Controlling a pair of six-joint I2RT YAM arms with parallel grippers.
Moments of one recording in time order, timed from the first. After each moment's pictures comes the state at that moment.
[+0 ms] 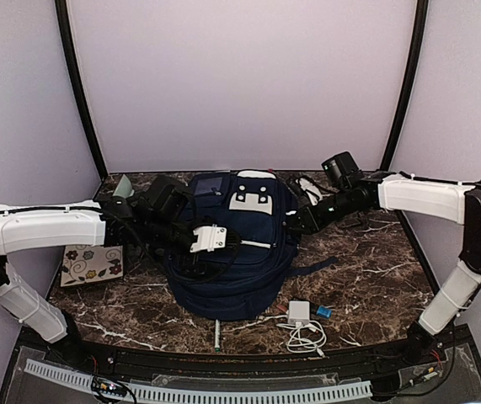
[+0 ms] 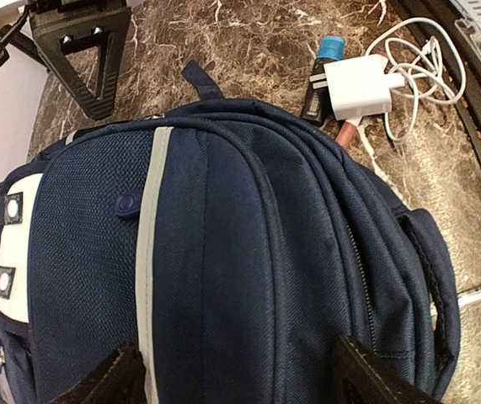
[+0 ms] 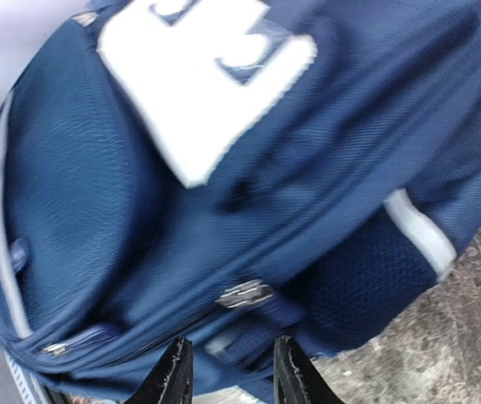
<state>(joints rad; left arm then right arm) -0.90 1.46 1.06 -0.38 0.24 0.82 0.53 1.64 1.17 -0.45 -0.49 -0.06</state>
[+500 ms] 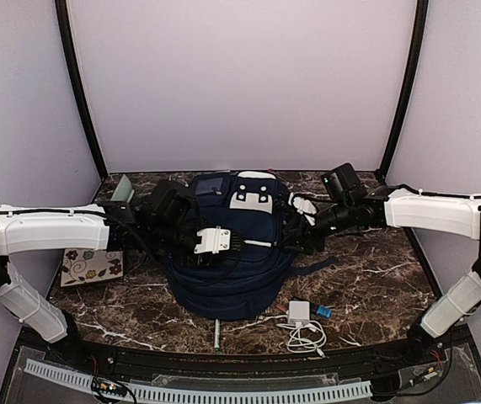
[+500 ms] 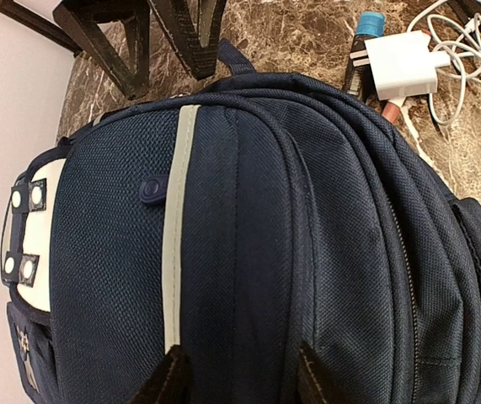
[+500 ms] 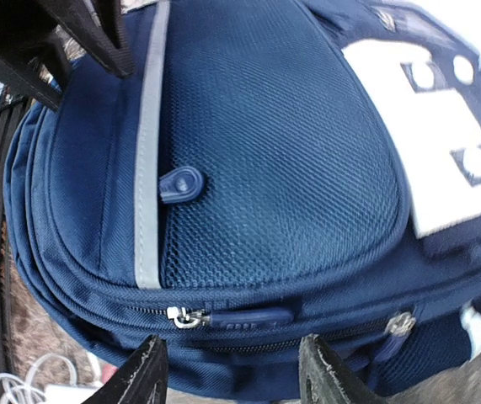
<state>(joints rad) -0.92 1.47 1.03 -0.31 0.09 0.84 0.64 1.51 1.02 -0.34 -0.54 -0.45</state>
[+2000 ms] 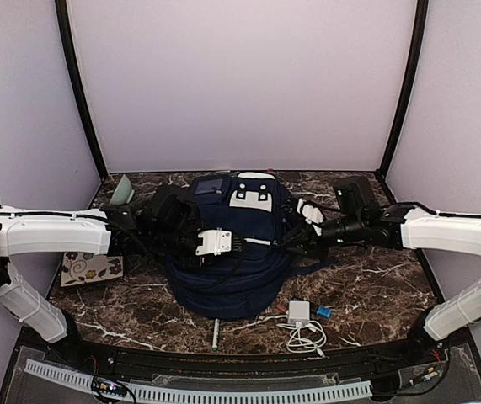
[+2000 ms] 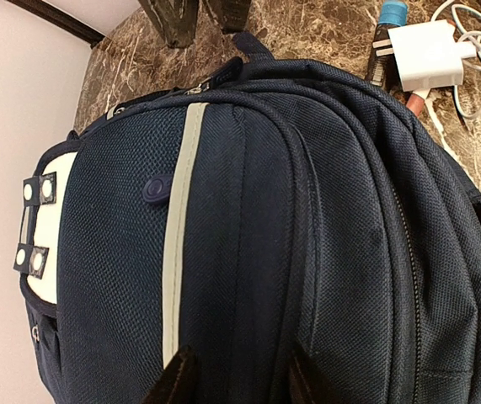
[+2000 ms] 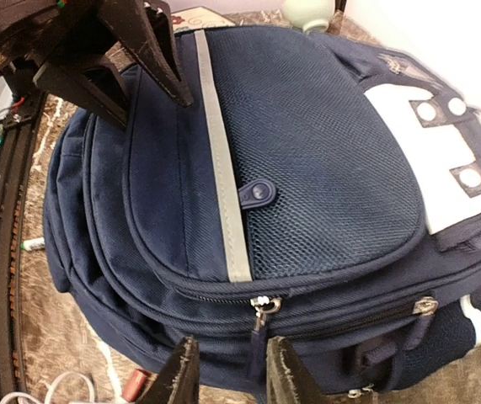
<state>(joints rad) -0.93 1.47 1.00 -0.24 0.01 0.84 0.70 1.37 0.85 -0.16 -0.51 -0.39</state>
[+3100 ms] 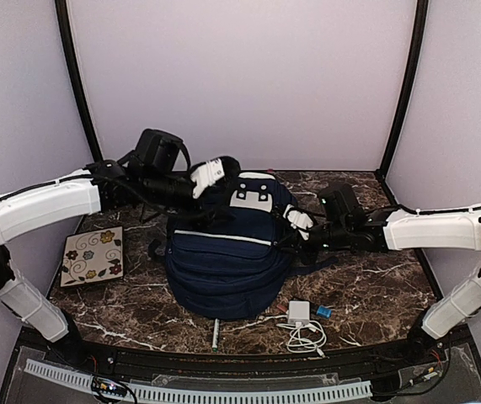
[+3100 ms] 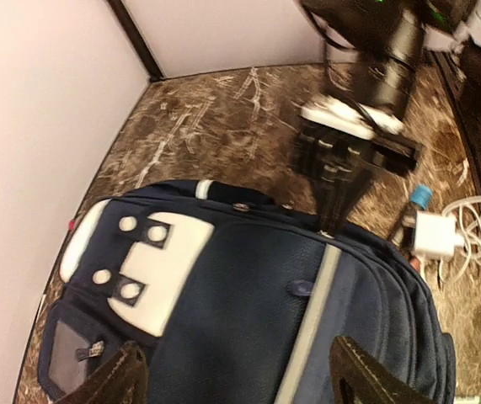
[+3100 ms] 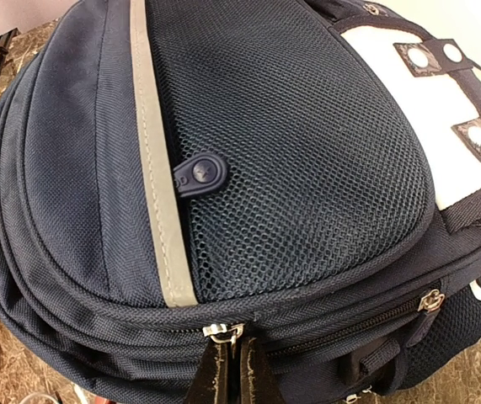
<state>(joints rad) -0.82 1.50 1.29 -0.39 0.26 0.55 0.75 1.46 0.84 -0.06 -0.32 -0.32</state>
